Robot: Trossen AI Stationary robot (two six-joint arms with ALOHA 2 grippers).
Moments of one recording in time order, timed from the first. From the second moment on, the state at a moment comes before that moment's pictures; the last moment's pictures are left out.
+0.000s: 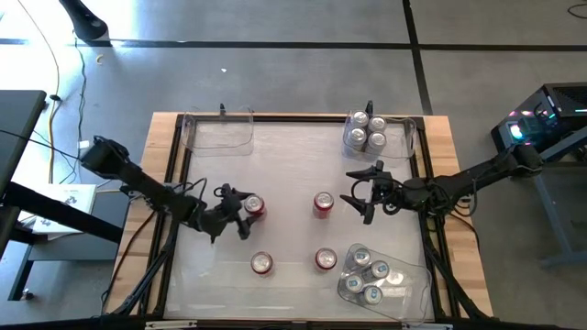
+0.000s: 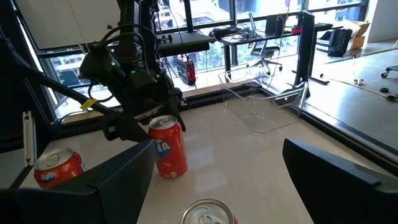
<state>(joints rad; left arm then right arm) -0.48 1.34 0.33 0.43 -0.86 -0.50 0.31 0.90 0.46 0.33 0.57 0.18</state>
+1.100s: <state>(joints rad) 0.41 0.97 0.73 0.02 -0.39 0.06 0.31 0.90 0.46 0.31 0.57 0.18</state>
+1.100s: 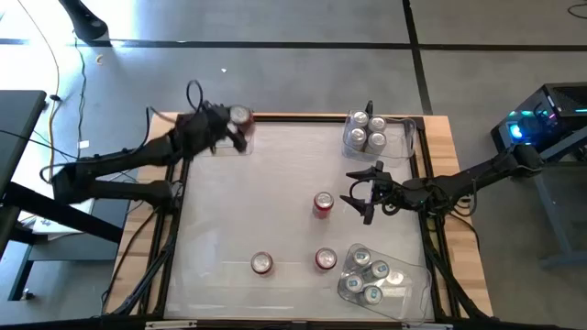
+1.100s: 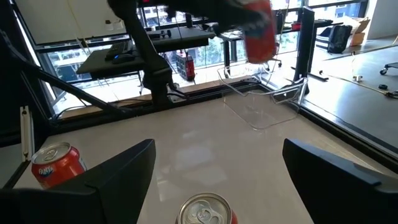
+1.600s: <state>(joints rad) 0.86 1.25 0.46 0.46 -0.08 -0.11 0.31 0.90 0.46 0.31 0.60 0.18</state>
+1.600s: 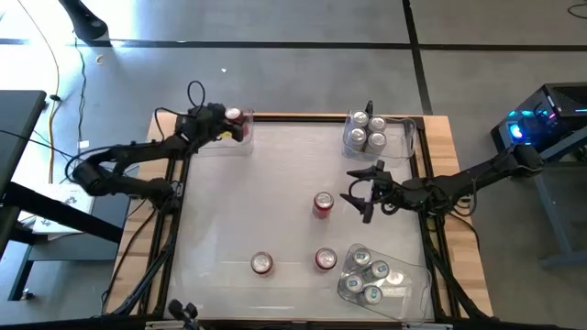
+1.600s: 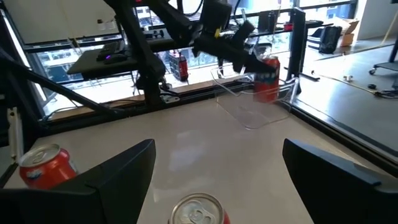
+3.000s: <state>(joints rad) 0.82 1.21 0.45 0.53 -0.12 0.06 0.31 0.90 0.46 0.27 0.64 0.24</state>
